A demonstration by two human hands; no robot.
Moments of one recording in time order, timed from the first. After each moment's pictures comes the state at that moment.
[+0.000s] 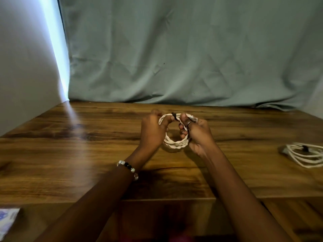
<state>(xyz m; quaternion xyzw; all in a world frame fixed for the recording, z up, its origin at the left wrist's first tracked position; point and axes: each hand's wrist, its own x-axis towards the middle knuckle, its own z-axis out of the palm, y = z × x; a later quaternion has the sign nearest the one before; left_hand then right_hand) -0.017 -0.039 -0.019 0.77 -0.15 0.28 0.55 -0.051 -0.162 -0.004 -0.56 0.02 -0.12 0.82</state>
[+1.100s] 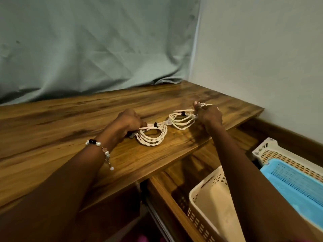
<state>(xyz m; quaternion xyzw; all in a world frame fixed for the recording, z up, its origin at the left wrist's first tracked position) -0.034 -0.288 -0.014 0.87 -0.23 -0.15 0.42 -0.172 -0.482 -0.014 -0.74 0.45 -0.35 0.36</state>
